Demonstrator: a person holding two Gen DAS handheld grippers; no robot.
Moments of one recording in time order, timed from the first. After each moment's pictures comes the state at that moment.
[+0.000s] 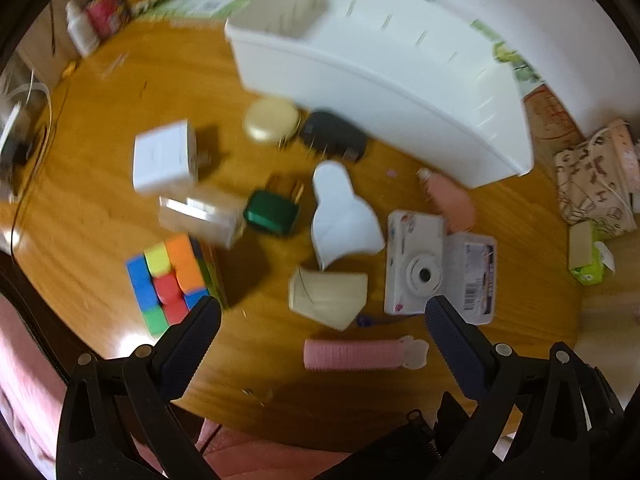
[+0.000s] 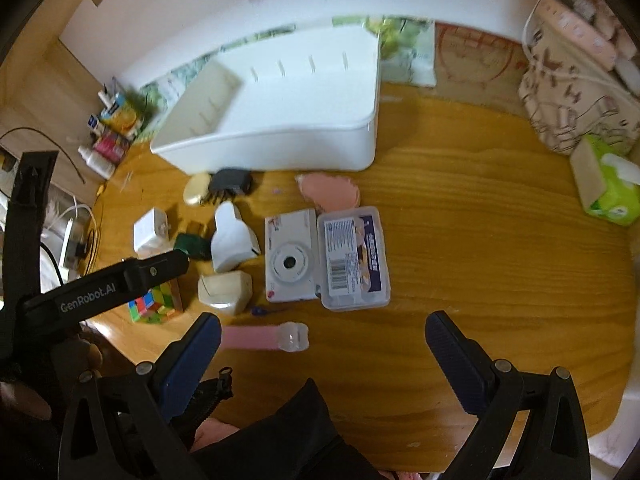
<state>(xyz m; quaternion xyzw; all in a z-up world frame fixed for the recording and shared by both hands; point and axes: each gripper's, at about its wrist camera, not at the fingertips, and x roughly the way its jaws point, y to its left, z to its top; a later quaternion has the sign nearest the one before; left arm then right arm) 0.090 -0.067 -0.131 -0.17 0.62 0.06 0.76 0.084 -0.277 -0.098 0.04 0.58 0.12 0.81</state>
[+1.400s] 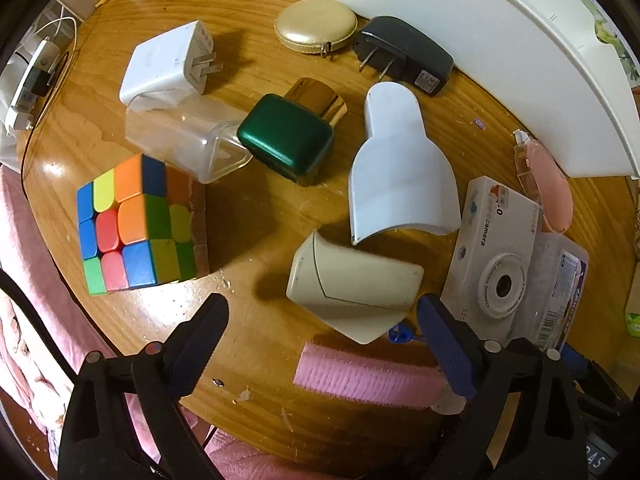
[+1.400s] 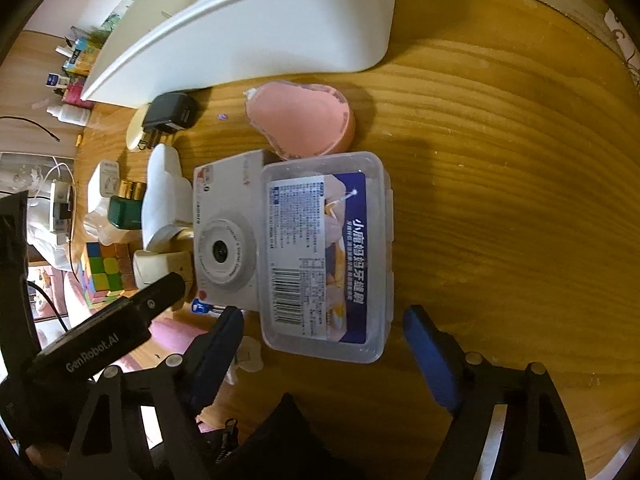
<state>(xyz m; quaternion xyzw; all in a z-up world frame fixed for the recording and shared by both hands) 0.125 -0.087 -0.201 -0.18 0.68 0.18 0.68 0.162 -0.290 -0.199 0.04 0.71 0.18 0.68</state>
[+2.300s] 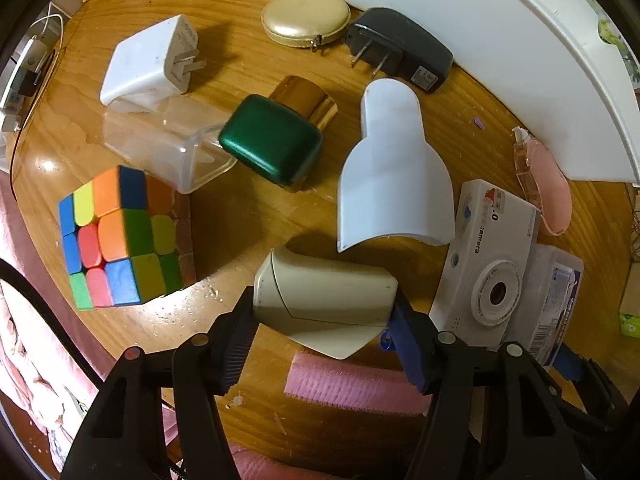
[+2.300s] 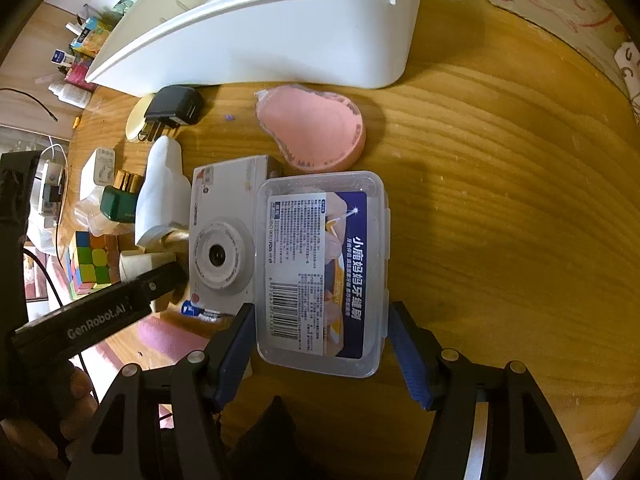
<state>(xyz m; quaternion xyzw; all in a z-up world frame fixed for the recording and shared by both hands) 0.140 -0.082 -0.218 -0.19 0.69 0.16 0.68 0.164 -0.273 -0.196 -0.01 0.70 0.18 0.70</state>
